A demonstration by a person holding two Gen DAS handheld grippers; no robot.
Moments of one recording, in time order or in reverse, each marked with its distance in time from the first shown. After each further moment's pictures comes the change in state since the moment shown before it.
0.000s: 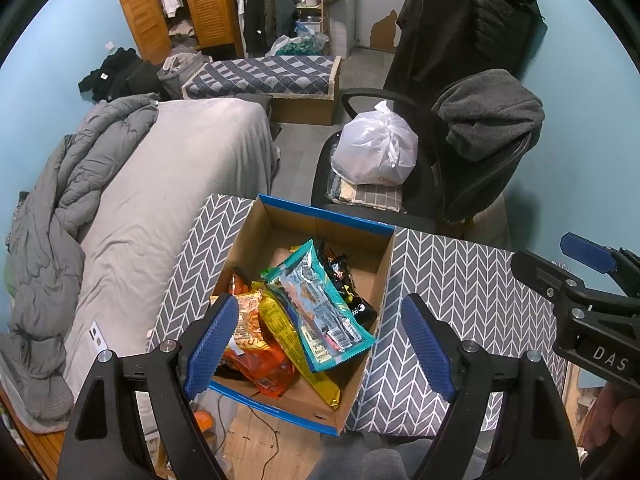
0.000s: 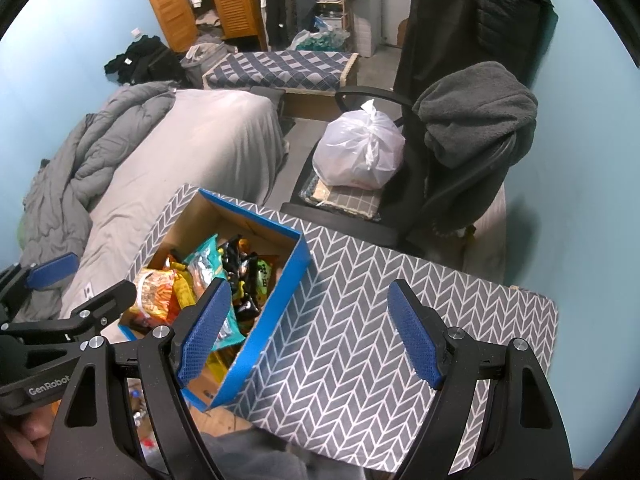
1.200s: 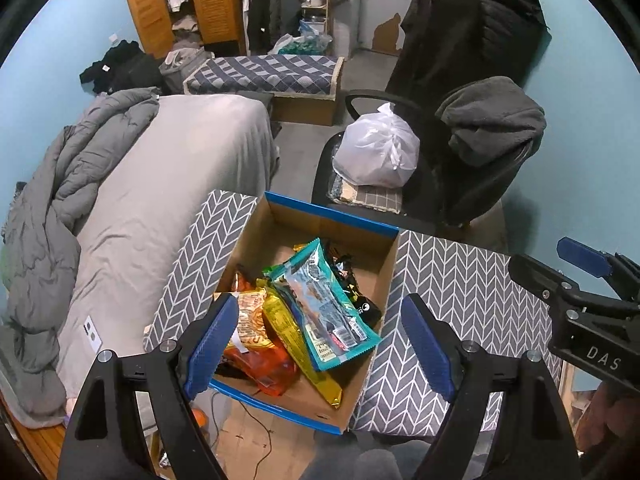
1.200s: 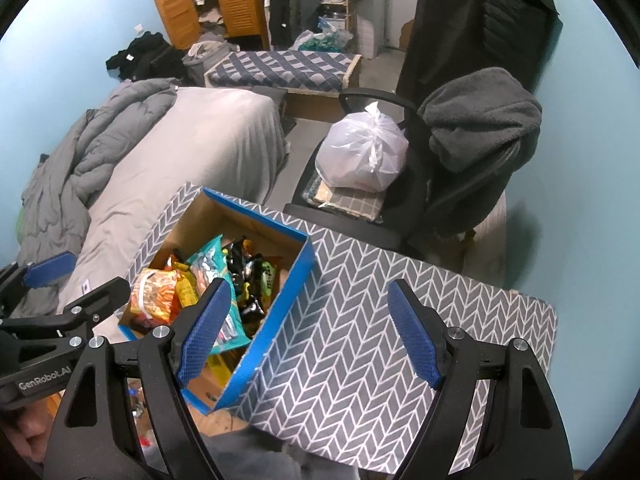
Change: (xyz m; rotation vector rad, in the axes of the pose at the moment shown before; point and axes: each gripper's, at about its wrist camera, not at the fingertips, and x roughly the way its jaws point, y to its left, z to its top) left arm 0.001 0.012 -0.003 -0.028 0.001 -0.014; right arm 0.004 0.007 0.004 -0.014 0.004 -0.006
